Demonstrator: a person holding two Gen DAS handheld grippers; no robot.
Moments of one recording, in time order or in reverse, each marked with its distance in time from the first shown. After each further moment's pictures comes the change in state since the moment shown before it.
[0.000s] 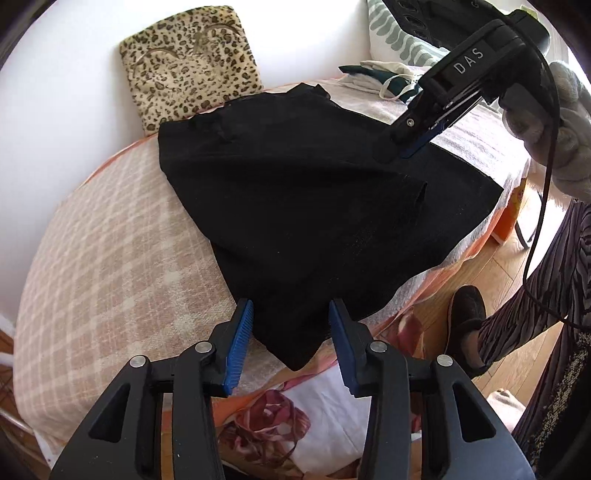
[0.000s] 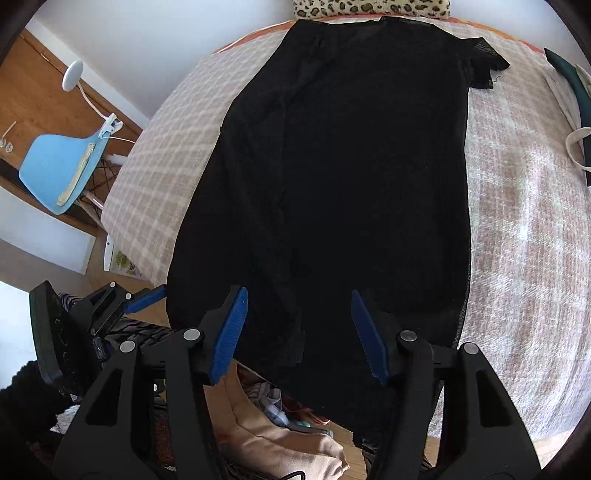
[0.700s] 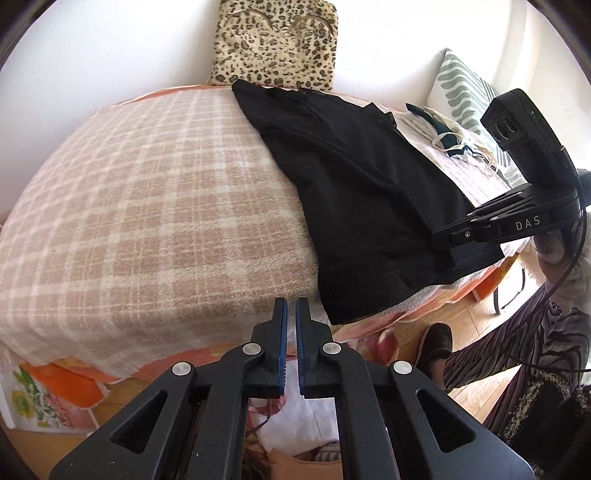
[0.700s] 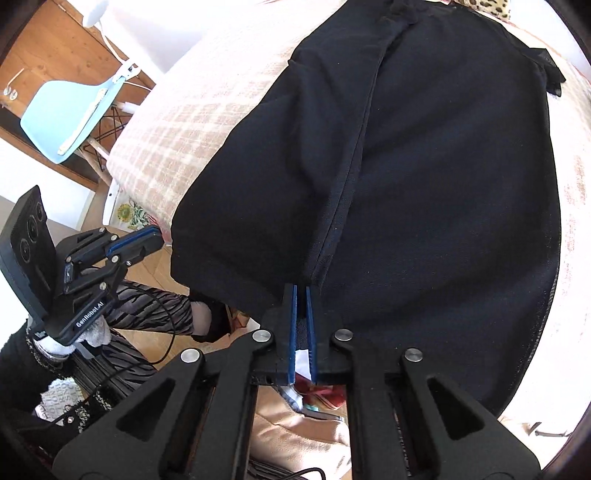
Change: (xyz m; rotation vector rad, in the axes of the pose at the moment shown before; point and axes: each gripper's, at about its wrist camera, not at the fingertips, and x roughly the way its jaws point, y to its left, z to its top) left arm -0.037 0.088 -0.043 -0.384 0.009 -0.120; right arm 0.036 0.067 -0.004 -0.123 0.085 -0.010
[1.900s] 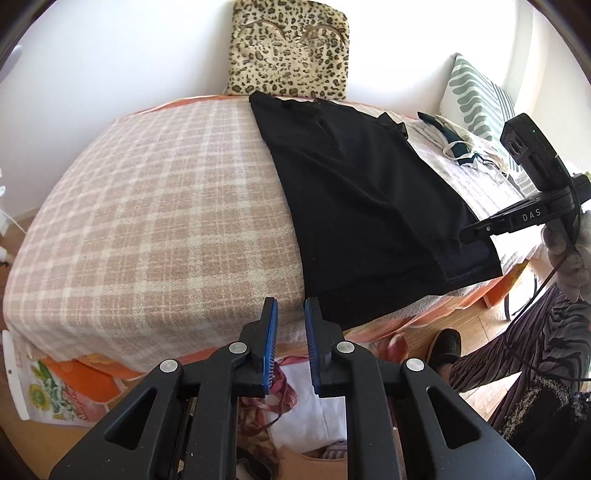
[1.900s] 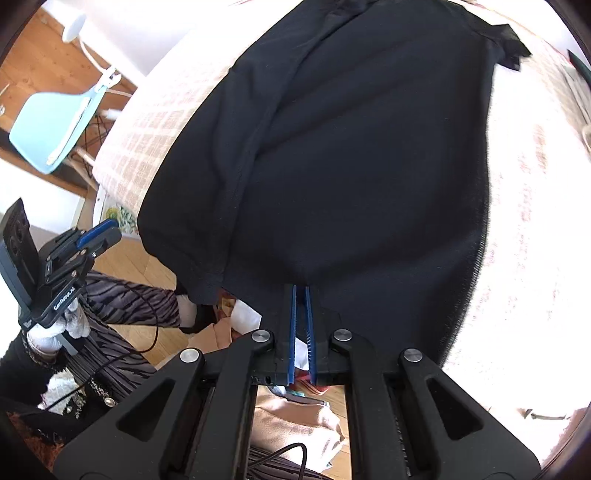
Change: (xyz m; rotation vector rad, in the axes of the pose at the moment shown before) left arm -0.023 -0.011 0.005 0.032 -0.031 0.081; right arm -0.033 -0.056 -0.022 0.155 -0.028 -0.022
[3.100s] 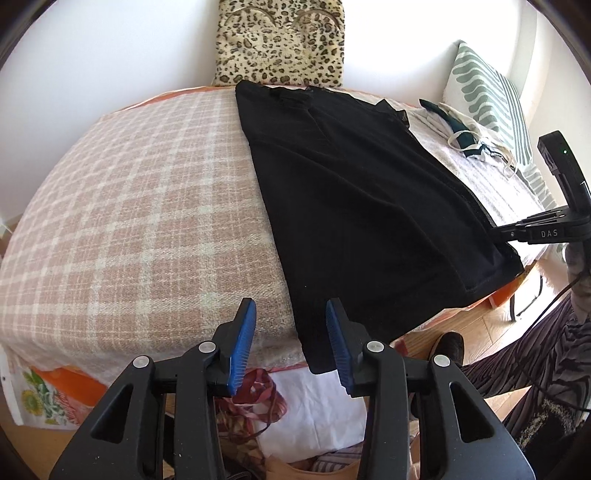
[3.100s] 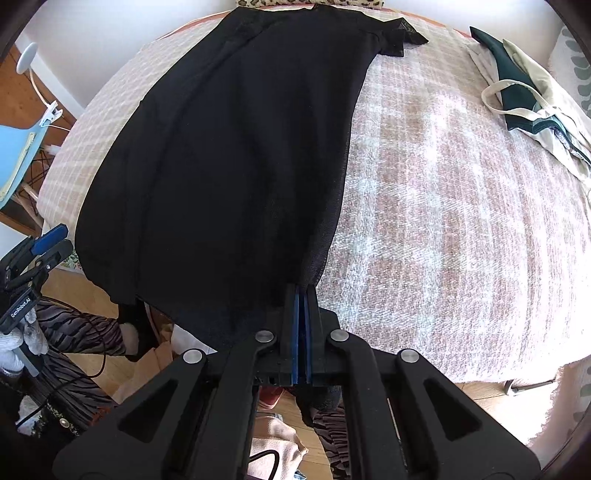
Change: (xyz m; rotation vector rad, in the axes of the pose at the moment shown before) left arm 0.047 -0.025 0.013 0.001 0.056 0.031; right arm -0.008 -0.039 -0.026 0.052 -0.071 -0.217
